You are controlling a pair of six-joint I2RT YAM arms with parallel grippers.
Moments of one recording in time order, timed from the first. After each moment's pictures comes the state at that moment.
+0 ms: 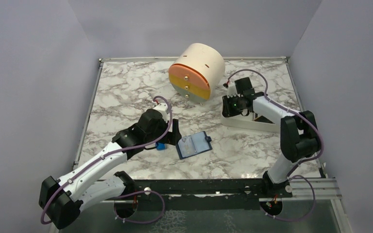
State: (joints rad) left arm -0.73 0.93 0.72 -0.48 -0.01 -0.46; right arm 0.28 1.71 1.12 -0.39 -0.30 0.01
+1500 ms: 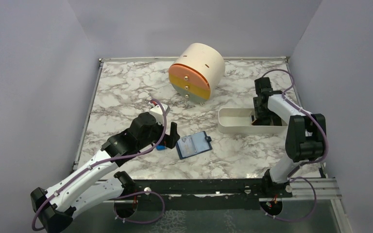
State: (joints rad) left arm -0.79 0.79 0.75 -0.53 -0.08 -0.34; right arm 0.09 1.67 1.09 -0.60 0.50 0.00
